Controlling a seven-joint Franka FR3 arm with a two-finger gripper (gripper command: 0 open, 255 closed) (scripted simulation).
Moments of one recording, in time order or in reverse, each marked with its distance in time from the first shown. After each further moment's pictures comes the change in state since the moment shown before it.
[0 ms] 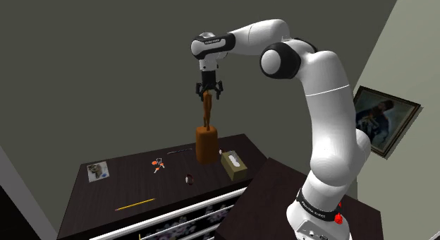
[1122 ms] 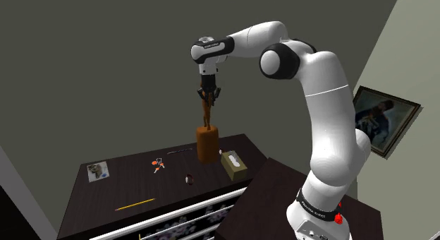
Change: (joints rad) arm 0.001 0.009 0.000 -0.036 0.001 0.041 0.000
